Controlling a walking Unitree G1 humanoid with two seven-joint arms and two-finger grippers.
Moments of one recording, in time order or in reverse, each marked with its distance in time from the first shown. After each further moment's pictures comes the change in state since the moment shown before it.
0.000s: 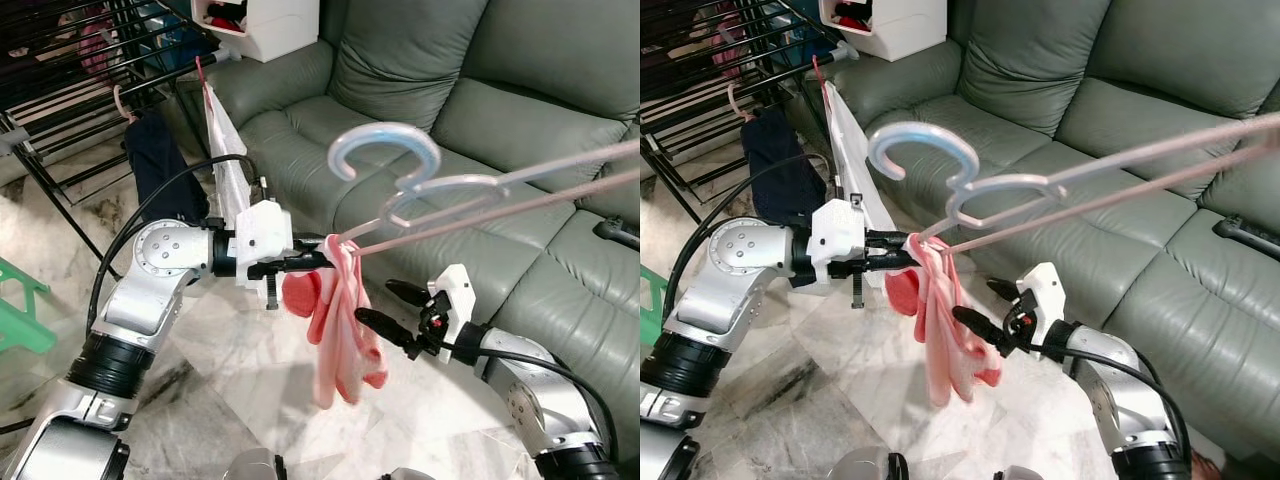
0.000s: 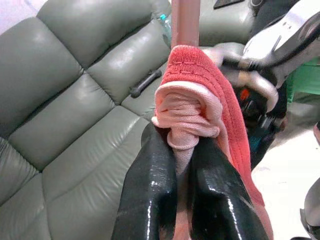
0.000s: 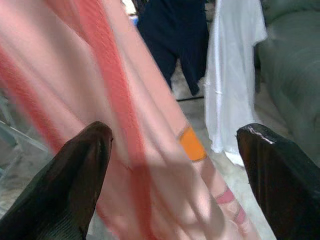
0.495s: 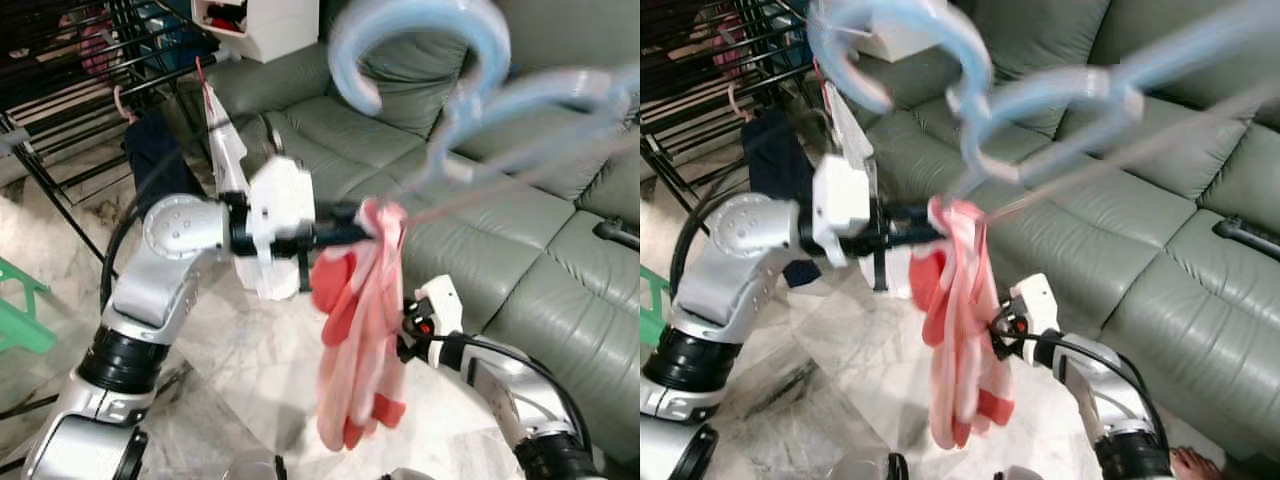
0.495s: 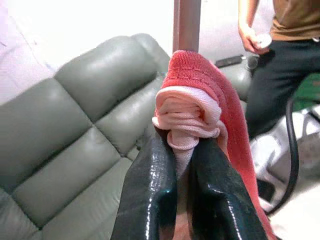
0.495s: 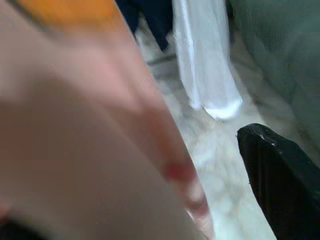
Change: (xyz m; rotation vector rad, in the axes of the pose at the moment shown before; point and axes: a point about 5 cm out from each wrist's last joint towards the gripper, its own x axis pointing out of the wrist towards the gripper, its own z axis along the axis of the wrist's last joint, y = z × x) left arm 0.016 0.011 0.054 0.010 -0.200 0.031; right arm 0.010 -0.015 -0.039 0.090 0.170 -0.152
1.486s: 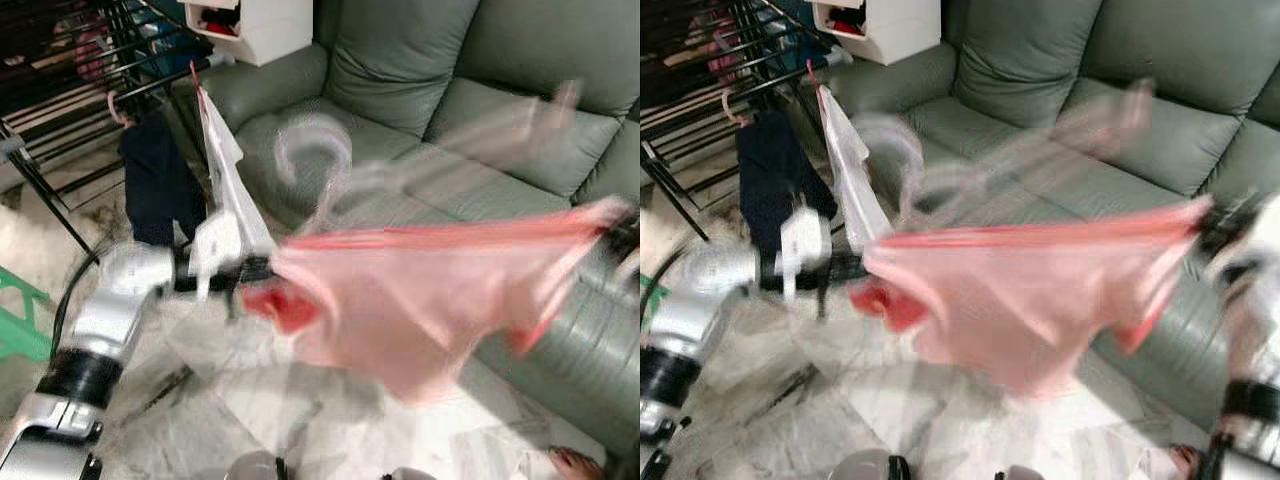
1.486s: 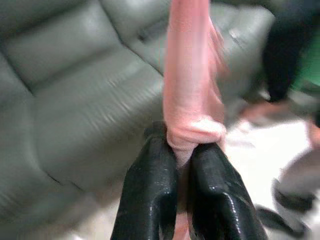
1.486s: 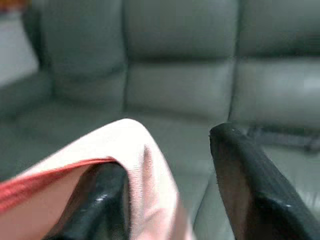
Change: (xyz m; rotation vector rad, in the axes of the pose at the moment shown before) left arm -0.093 -0.027 -0.106 -0.297 0.420 0.092; right arm -0.156 -0.137 0.130 0.130 -0.552 -0.973
